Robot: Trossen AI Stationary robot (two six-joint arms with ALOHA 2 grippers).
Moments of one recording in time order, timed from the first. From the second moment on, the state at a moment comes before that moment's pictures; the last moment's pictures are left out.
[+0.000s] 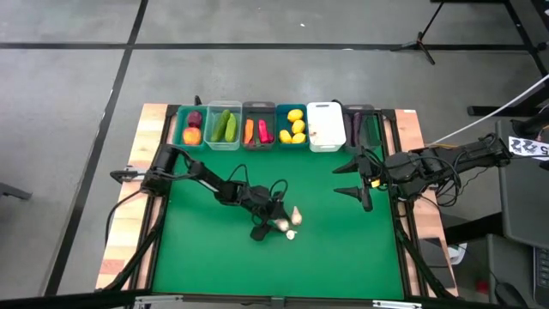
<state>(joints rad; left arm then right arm) -0.14 2.06 0.87 0.69 0.26 0.09 0.29 0.82 0.85 -0.42 0.22 0.21</state>
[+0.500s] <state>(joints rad) -0.13 2.09 0.87 0.74 0.26 0.07 0.29 0.82 0.85 -0.42 0.22 0.20</state>
